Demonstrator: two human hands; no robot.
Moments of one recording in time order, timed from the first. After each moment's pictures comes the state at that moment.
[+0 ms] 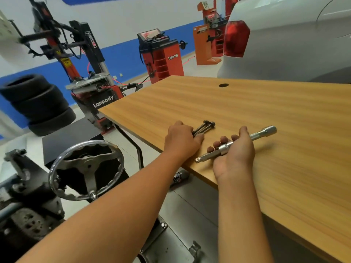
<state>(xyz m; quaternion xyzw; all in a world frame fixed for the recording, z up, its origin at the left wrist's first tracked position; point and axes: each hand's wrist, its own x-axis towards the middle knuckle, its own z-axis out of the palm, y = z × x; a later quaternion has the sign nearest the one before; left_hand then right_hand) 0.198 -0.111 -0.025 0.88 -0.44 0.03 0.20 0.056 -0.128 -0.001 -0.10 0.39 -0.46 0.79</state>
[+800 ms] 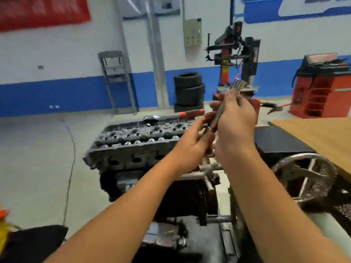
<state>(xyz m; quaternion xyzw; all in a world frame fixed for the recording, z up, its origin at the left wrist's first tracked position) 0.271 0.412 0.112 0.72 -0.34 0.02 0.61 0.252 0.314 0.164 -0.49 0.02 -0.30 0.82</state>
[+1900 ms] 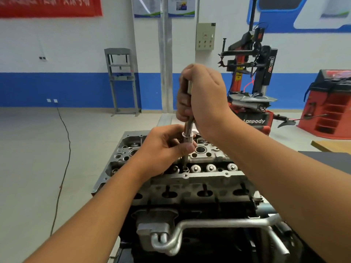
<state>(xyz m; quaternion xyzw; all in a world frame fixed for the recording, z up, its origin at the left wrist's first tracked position) 0.415 0.618 0.108 0.77 -0.33 0.12 0.54 0.408 0.484 0.203 -0.57 -0.30 -0.11 0.76</state>
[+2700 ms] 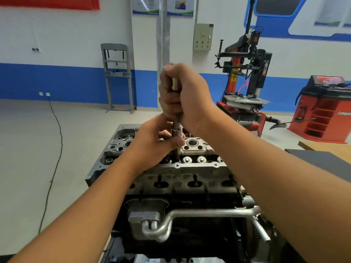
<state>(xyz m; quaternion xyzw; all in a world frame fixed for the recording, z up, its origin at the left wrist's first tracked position) 0.412 0.618 0.100 0.77 -0.29 0.19 0.54 0.391 0.492 0.201 -0.61 -0.31 -0.01 0.73</state>
